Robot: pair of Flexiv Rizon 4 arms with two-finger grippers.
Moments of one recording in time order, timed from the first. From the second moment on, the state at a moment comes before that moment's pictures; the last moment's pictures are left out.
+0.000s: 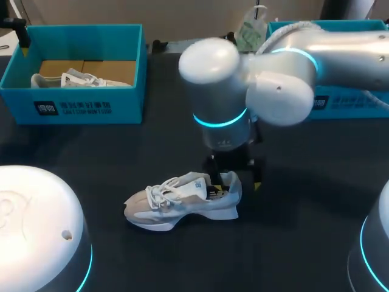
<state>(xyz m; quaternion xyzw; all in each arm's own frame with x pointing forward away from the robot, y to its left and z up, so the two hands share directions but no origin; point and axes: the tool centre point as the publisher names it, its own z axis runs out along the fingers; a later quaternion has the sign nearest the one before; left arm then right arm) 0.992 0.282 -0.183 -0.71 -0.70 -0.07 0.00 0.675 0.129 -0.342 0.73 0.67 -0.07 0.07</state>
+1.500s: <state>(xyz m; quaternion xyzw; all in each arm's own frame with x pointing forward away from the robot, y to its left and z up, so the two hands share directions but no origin) 0.992 0.282 -0.183 -0.71 -0.70 -0.07 0.00 0.681 0.050 -0.283 0.33 0.92 0.20 -0.03</state>
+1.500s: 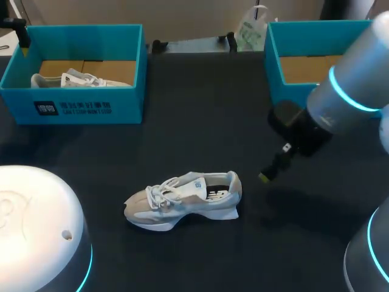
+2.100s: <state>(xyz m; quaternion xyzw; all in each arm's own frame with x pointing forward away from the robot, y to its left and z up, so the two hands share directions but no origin) 0.992 0.282 -0.183 -0.71 -0.70 -0.07 0.00 0.701 0.016 -0.330 0.18 0.91 0.37 -0.09</state>
